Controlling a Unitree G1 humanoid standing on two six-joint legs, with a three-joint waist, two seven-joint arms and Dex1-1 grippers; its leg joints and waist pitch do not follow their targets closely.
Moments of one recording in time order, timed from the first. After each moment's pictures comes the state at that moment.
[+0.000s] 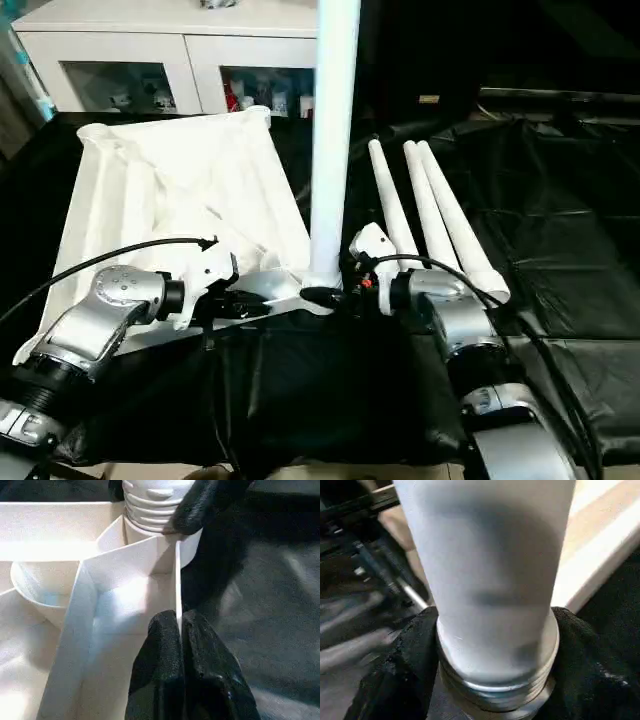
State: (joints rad) left arm -0.52 0.37 -0.28 0.44 -0.02 0.19 -1.04; right arm -0.59 -0.26 0.09 0.75 0.14 0.06 0.99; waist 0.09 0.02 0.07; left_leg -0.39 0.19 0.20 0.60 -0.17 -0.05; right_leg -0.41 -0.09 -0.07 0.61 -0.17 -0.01
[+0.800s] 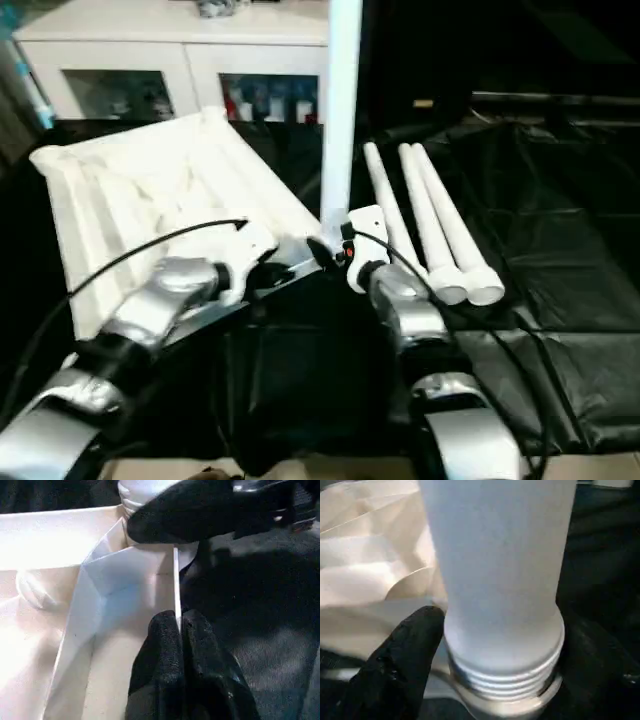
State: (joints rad) left arm -0.63 0.22 -0.26 0.60 0.05 0.23 -0.81; right arm -0.66 -0.10 -0.01 0.89 0.10 0.00 0.57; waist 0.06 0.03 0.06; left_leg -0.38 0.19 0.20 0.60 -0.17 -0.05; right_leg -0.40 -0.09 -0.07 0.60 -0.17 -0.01
